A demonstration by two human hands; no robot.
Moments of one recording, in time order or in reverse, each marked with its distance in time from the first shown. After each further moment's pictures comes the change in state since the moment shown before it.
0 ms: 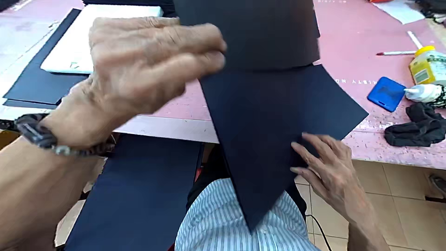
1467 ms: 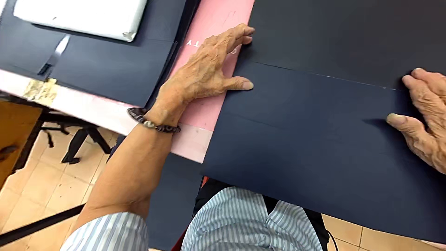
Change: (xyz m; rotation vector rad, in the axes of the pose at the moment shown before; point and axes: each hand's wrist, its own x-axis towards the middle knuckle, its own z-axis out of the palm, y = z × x) left_hand -0.100 -0.063 0.150 -0.474 -0.421 -0.842; right_hand 0.120 0.179 0.035 -0.158 -0.305 0.090
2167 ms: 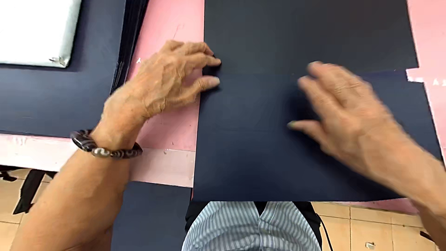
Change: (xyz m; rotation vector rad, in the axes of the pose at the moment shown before) left_hand 0.018 0.012 -0.011 0.162 -0.103 0.117; right_hand 0.030 -0.123 -0.029 -0.012 -0.039 -0.181
